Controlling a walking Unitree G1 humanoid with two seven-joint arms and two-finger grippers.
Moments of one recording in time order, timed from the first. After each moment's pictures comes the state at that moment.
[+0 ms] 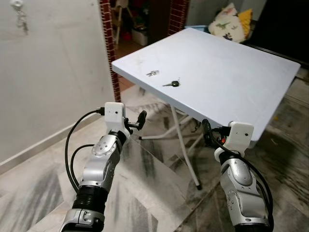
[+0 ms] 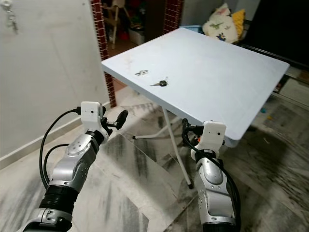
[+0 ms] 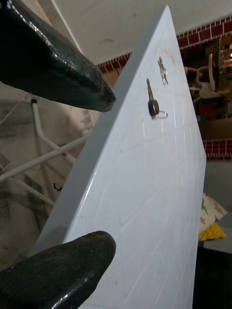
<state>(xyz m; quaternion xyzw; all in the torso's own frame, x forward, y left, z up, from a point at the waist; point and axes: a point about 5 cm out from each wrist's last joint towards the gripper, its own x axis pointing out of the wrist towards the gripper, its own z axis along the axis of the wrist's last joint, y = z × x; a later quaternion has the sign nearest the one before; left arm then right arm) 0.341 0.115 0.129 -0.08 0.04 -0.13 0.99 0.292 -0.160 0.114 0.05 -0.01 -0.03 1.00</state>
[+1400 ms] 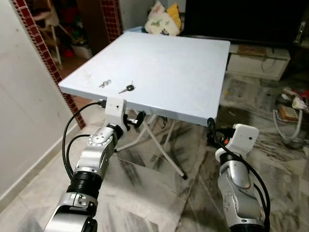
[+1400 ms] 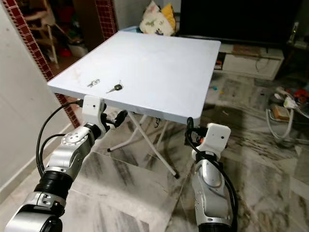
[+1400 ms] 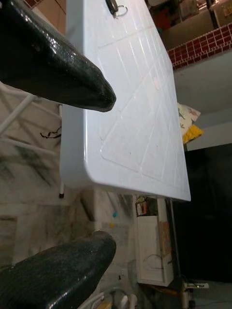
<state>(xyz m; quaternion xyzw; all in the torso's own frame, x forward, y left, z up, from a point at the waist) 0.355 0.119 0.126 -0.02 0.08 -0.18 0.98 0.288 -0.168 0.110 0.06 -0.03 -0.08 0.99</state>
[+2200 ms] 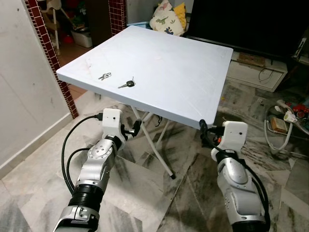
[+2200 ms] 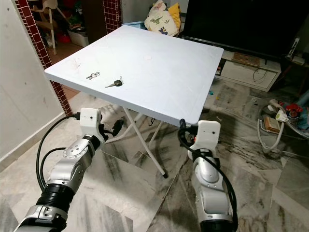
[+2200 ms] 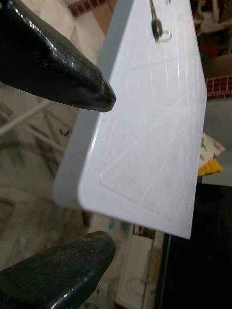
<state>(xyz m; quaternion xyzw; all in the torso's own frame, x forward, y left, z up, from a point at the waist) 0.338 0.128 0.099 -0.04 0.10 -0.13 0.99 0.289 -0.150 0.105 0.02 0.00 -0.02 1.00</state>
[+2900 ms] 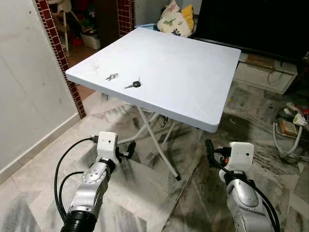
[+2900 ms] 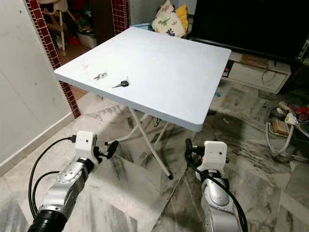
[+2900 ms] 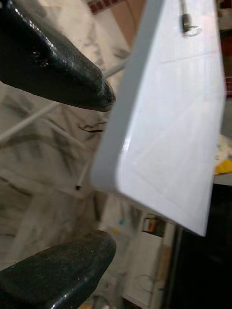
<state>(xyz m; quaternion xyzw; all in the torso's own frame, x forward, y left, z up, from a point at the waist) 0.300 0.135 0.067 -0.02 0.11 -0.13 0.98 0.266 -0.175 0.087 0.00 0.02 -0.03 1.00</state>
